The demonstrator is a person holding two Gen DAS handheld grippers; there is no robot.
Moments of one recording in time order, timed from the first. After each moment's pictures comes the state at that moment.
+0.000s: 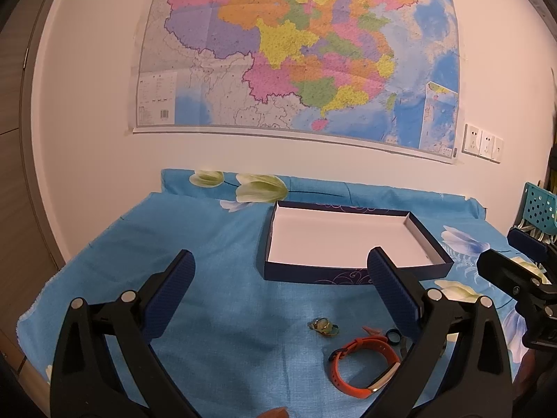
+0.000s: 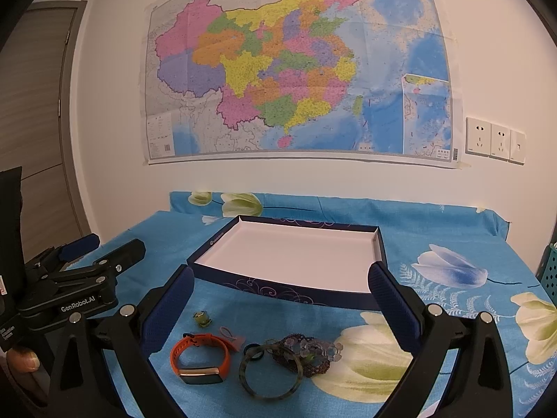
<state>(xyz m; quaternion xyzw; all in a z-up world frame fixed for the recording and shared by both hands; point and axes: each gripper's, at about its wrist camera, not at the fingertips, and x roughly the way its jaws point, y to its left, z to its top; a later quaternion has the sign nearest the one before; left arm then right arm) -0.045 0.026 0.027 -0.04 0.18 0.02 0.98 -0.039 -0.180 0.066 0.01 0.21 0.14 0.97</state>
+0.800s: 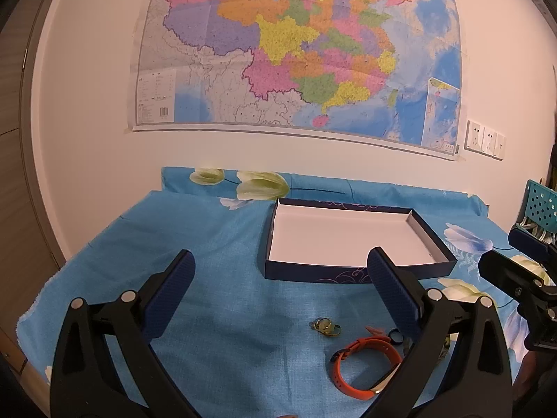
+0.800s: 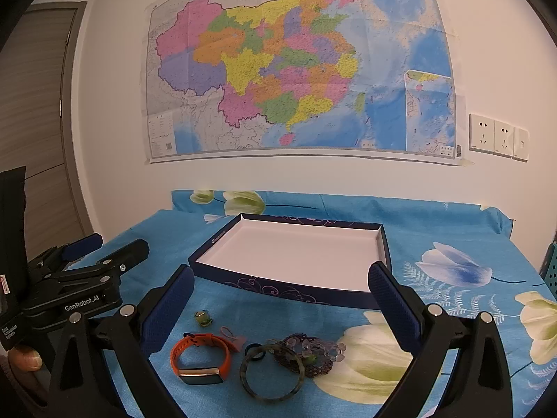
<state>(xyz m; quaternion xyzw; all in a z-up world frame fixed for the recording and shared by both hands) -0.041 0.024 0.024 -0.04 0.19 0.02 0.98 -0.036 -0.178 0.061 0.01 0.21 0.14 0.97</state>
